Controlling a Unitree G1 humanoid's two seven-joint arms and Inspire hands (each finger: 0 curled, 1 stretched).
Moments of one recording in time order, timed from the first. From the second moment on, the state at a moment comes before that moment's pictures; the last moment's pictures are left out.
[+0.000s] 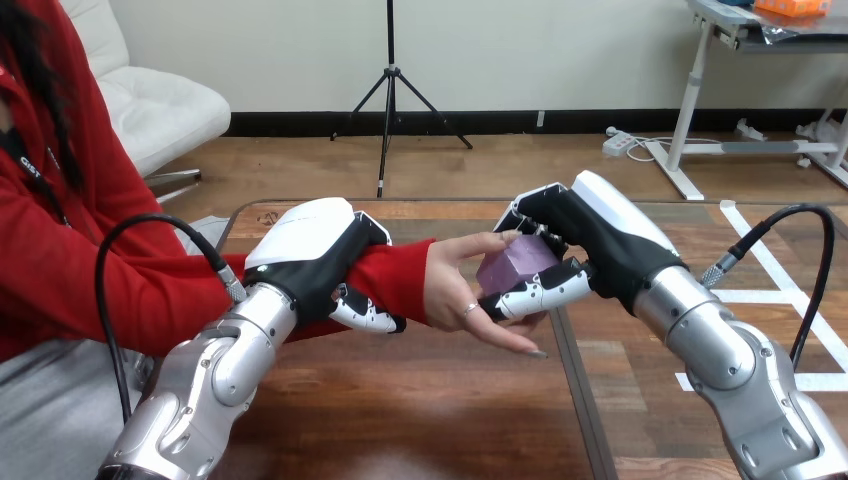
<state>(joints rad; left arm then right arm) -0.41 0.37 -0.28 0.40 0.68 -0.14 -0.10 -0.37 -0.39 0.17 0.25 -0.39 -0.07 0.25</state>
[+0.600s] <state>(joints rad) -0.43 0.37 -0.28 0.42 0.68 -0.15 -0.10 -0.35 -0.39 0.17 0.21 -0.39 -0.07 0.27</state>
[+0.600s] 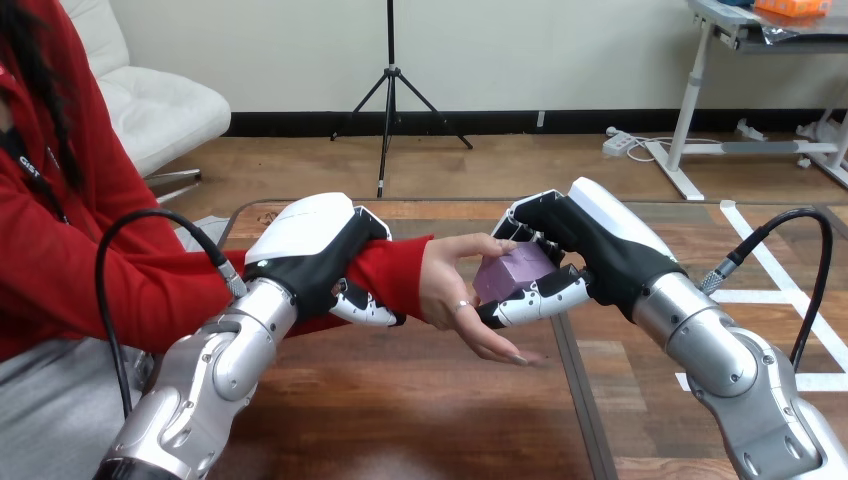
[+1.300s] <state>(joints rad) -0.45 0.36 -0.28 0.43 0.67 -0.15 -0.08 -0.34 -0.39 0.17 0.14 -0.39 -0.06 0.29</state>
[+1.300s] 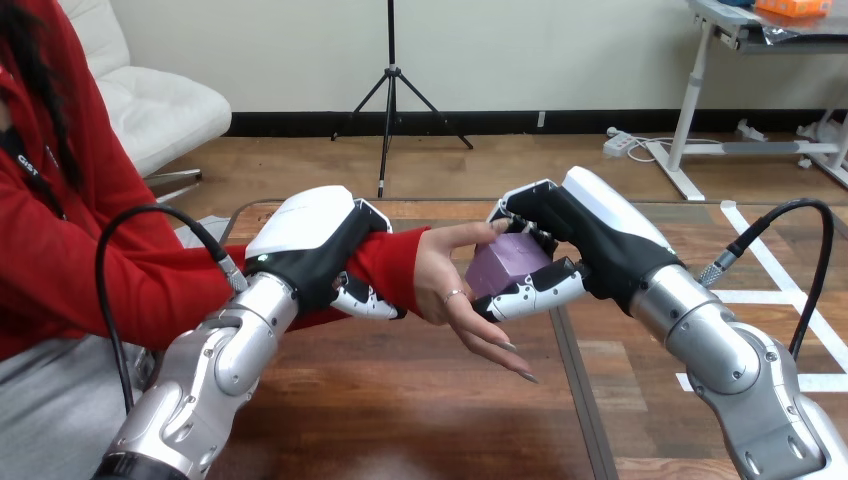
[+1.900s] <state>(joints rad) -0.46 0.36 -0.28 0.43 0.68 -0.17 -0.04 -0.34 -0.39 0.17 0.11 -0.39 -0.05 0.30</state>
